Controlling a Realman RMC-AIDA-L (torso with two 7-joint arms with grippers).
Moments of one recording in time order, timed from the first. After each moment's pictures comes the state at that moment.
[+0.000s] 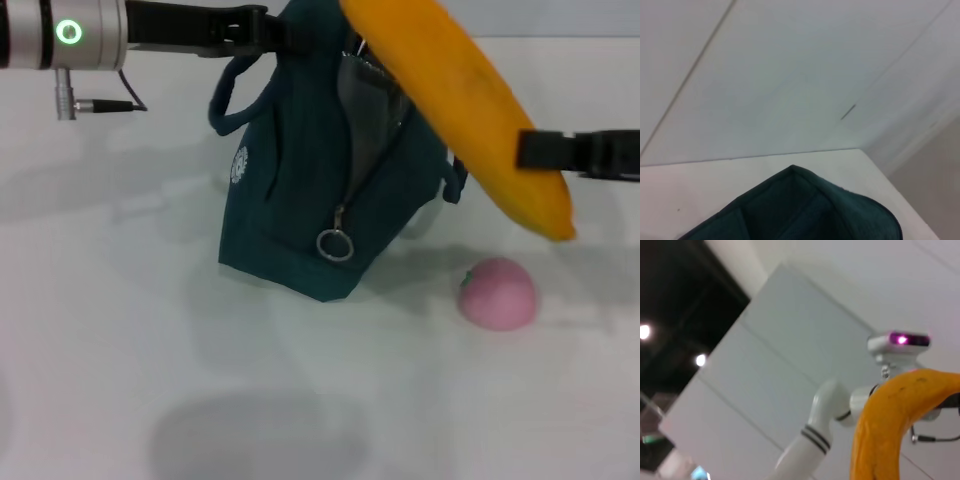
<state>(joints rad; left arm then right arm) -0.75 -2.06 0.81 0.92 2.03 1.43 -2.36 0.65 1.95 -0.82 -0.50 -1.58 -2.03 1.99</state>
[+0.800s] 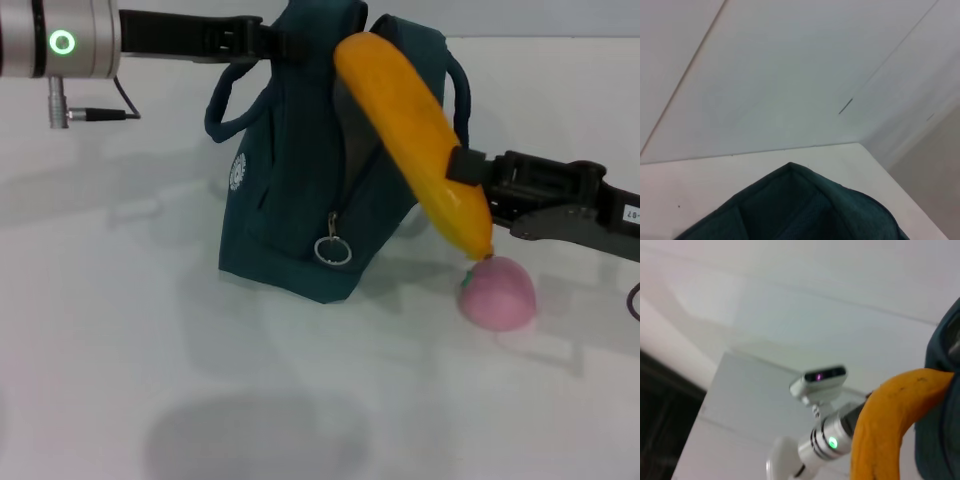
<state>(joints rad) -0.73 -2.05 0.83 0.92 2.02 1.44 -2.32 0.61 2.02 -0.82 -0.21 -1.54 -1.85 2.00</state>
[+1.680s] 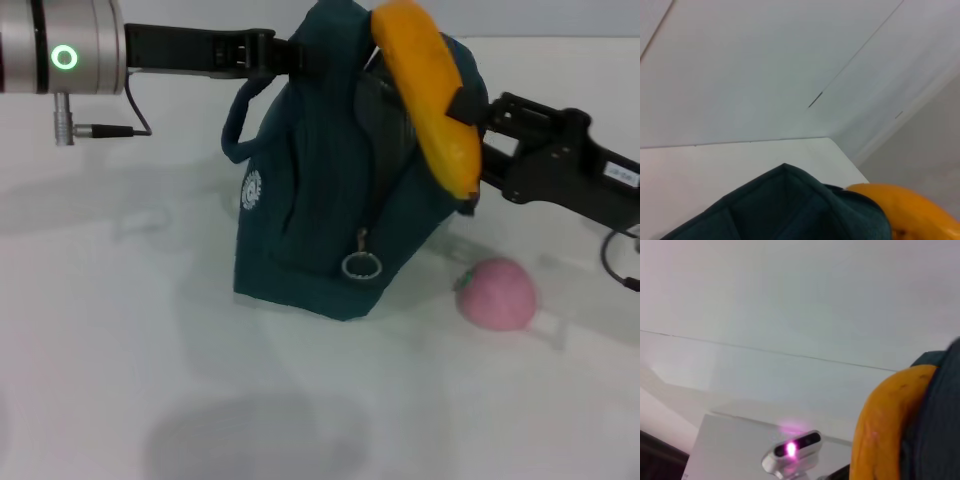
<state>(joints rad) -0.71 -2.06 0.83 0.92 1.97 1.51 -2.32 0.63 2.02 -0.83 -0.14 -1.40 -1.72 2.07</state>
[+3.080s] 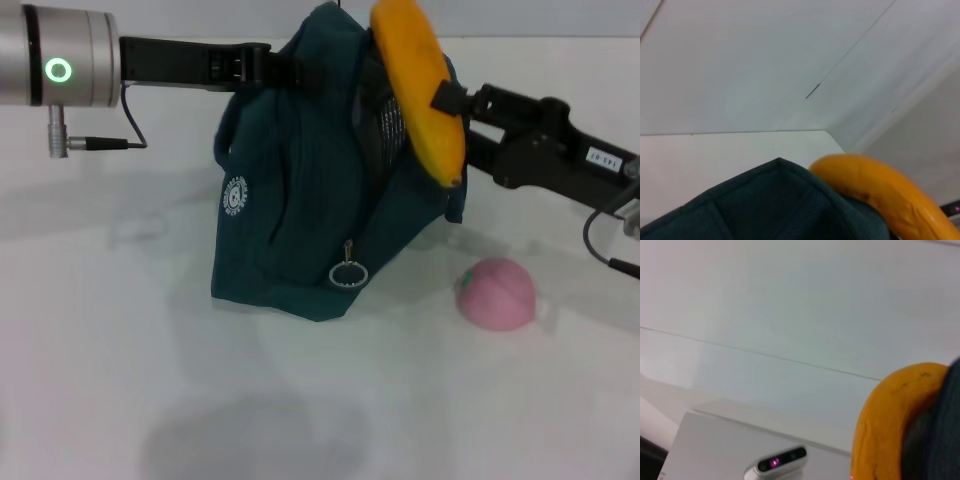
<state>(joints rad) -0.70 -2.06 0.83 0.92 1.97 1.53 -2.31 0.65 2.02 -0.92 -0.18 -1.32 -1.64 2.05</state>
